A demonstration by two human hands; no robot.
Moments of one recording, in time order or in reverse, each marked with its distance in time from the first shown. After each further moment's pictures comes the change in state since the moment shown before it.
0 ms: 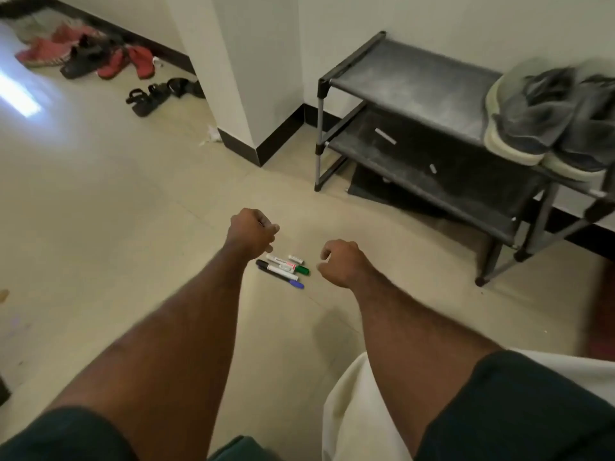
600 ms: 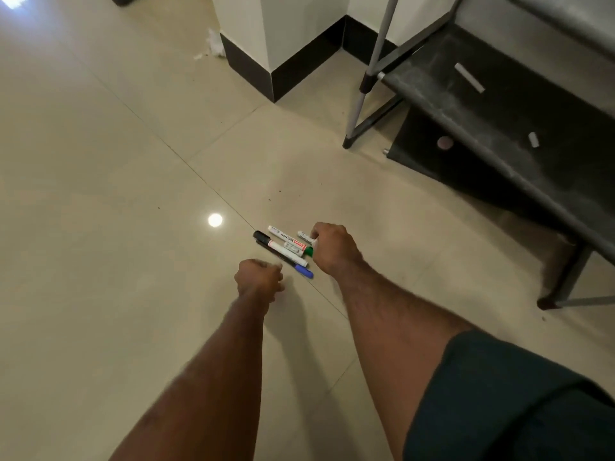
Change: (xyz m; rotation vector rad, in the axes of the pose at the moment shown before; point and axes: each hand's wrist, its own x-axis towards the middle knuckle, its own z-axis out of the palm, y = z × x) left_hand 0.062 -0.169 0.147 -0.411 0.099 -0.619; right_hand 0.153 0.014 0.125 -0.172 -0.026 -0.092
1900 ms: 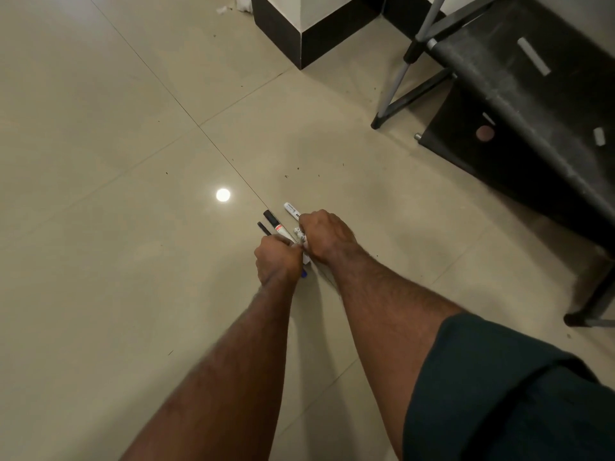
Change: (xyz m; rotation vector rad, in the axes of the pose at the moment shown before) left_hand 0.022 -0.007 0.036 0.062 0.193 0.101; right_hand 0.029 -0.018 0.042 -0.342 -0.051 -0.367
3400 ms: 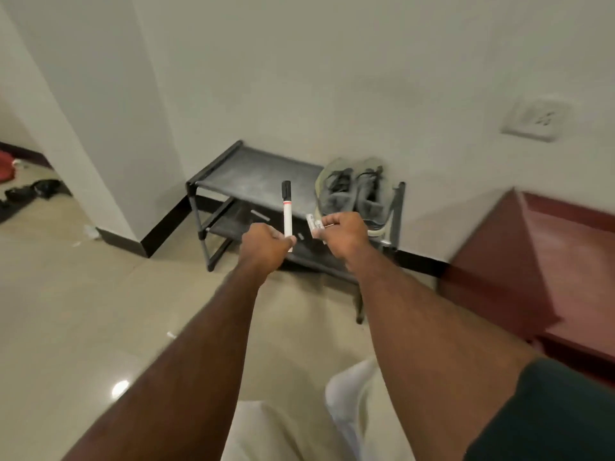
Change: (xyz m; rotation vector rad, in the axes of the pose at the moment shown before) left_hand -0.364 0.282 -0.050 0.108 -0.482 0.848; right_hand -0.338 0.157 -0.328 0.986 0.837 0.704
